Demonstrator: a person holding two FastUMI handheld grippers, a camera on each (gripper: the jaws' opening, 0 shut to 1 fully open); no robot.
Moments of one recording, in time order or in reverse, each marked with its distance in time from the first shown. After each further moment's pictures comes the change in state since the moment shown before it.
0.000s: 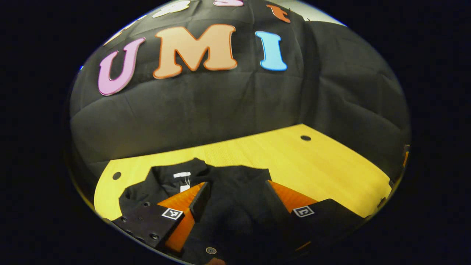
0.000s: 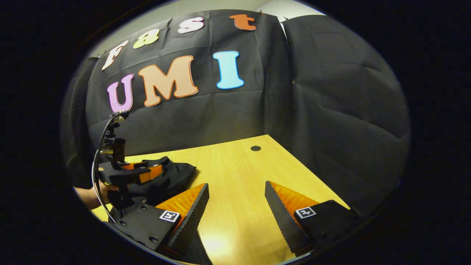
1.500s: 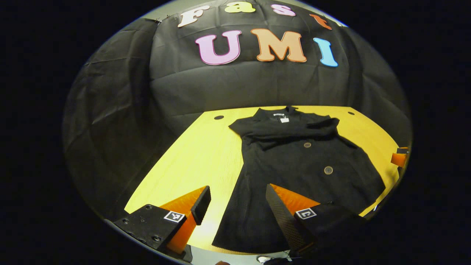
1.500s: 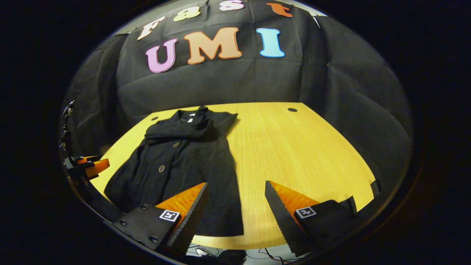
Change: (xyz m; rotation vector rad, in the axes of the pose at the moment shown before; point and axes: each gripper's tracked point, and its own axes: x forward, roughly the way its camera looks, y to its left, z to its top) left arm -0.305 0.155 -0.215 -0.126 0.184 0.414; right arm -0.052 0.080 -0.186 -0.168 0.240 0.136
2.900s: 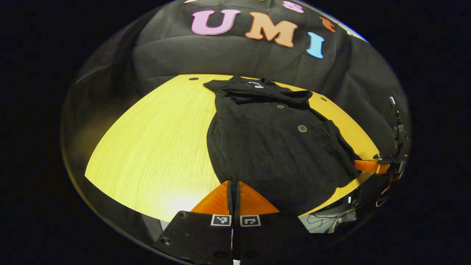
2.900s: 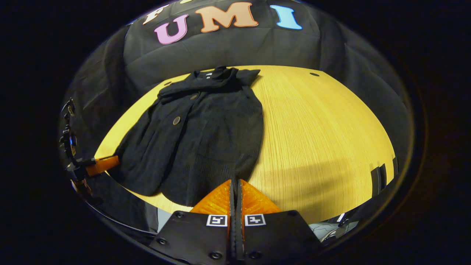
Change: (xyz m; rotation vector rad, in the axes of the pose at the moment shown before) left arm -0.023 -0.036 -0.081 -0.139 0.179 -0.279; right arm 0.006 0.057 -0.064 -0.001 0.186 0.122
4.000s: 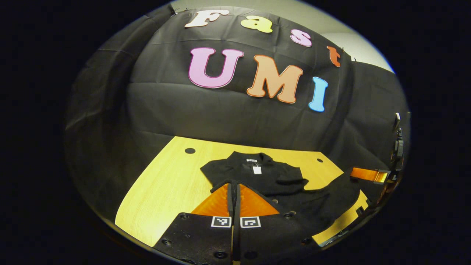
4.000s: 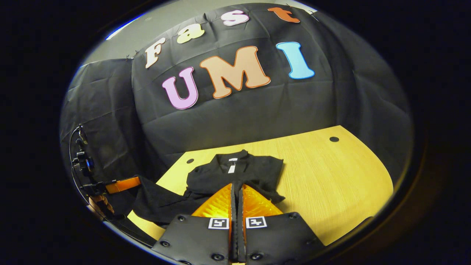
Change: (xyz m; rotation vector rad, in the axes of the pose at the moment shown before) left arm 0.004 0.001 0.278 -0.010 -0.375 -0.045; right arm -0.044 0.044 0.274 0.063 -0.413 0.165
